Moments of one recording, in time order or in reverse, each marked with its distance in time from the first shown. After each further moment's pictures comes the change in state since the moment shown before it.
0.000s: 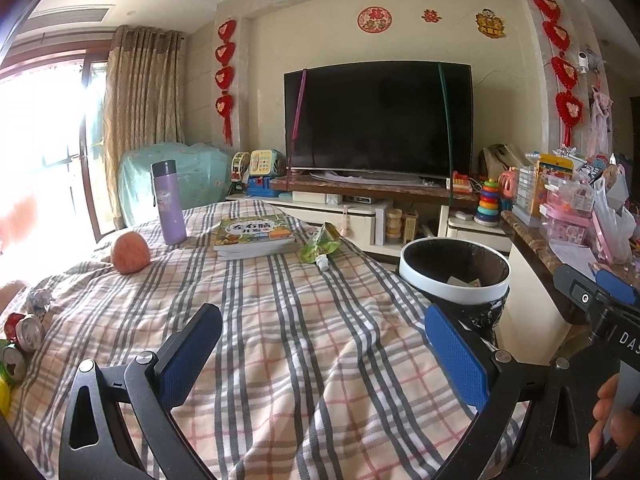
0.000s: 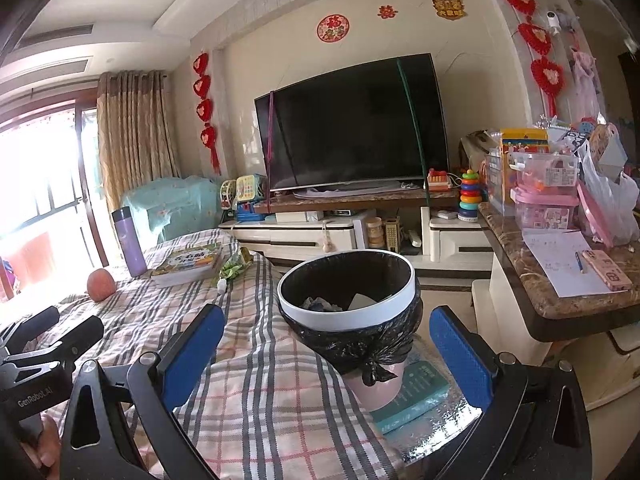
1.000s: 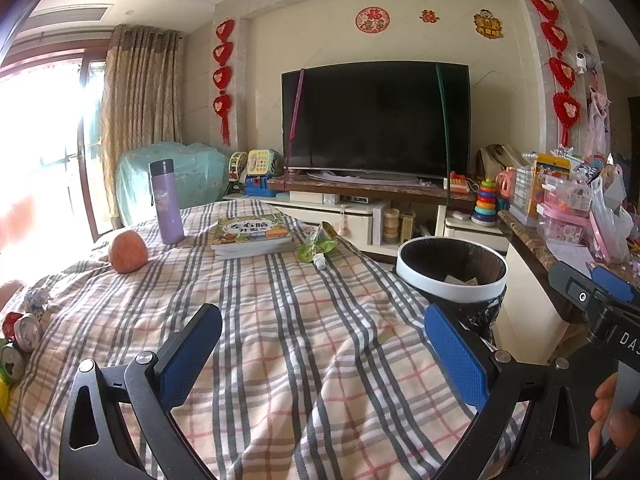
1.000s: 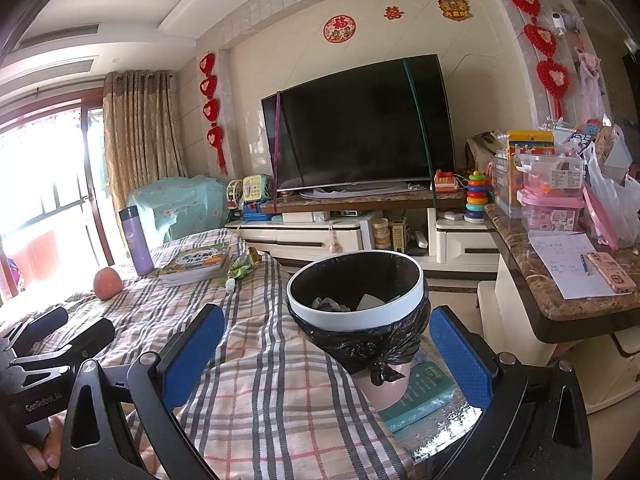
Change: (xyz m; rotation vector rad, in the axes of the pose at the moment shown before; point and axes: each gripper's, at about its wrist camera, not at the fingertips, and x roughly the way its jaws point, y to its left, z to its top) left arm 0.000 0.002 -0.002 0.002 0.001 -0.011; right arm -0.001 0.008 -0.002 -0.005 -0.005 0.020
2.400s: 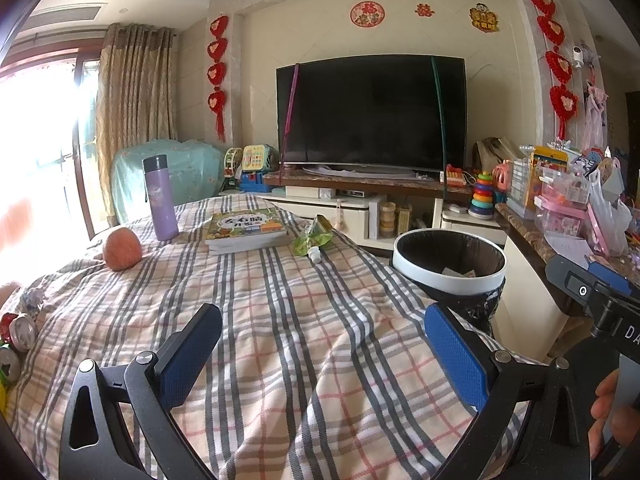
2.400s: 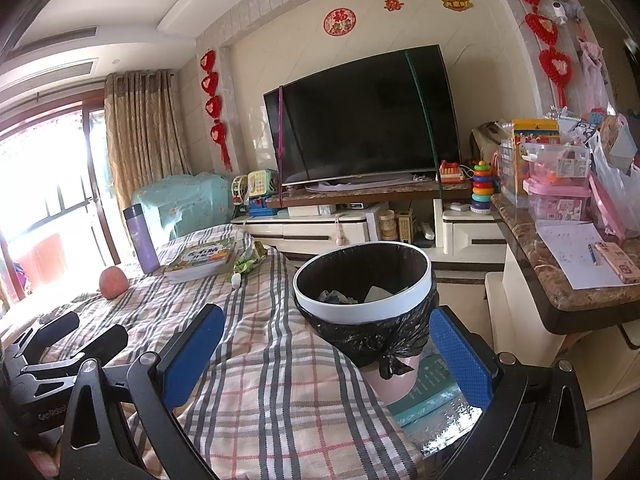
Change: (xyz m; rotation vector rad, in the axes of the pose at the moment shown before) left arm 0.009 -0.001 -0.003 0.012 0.016 -0.014; right arm 0.004 0.001 -0.005 0.020 0.026 0.025
